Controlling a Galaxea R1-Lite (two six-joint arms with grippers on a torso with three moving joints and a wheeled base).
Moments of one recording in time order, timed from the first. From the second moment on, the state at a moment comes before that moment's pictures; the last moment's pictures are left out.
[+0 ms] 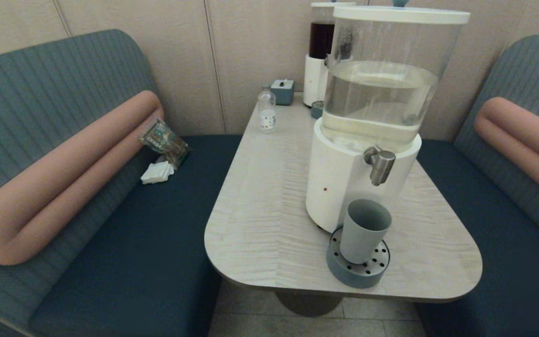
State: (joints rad) left arm 0.03 0.00 0.00 0.05 -0.02 0.12; right arm 0.06 0.84 -1.39 0.53 0.09 0.15
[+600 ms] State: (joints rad) left arm 0.03 0.00 0.00 0.05 -0.02 0.12; right arm 0.12 1.29 -1.37 0.41 0.55 0.44
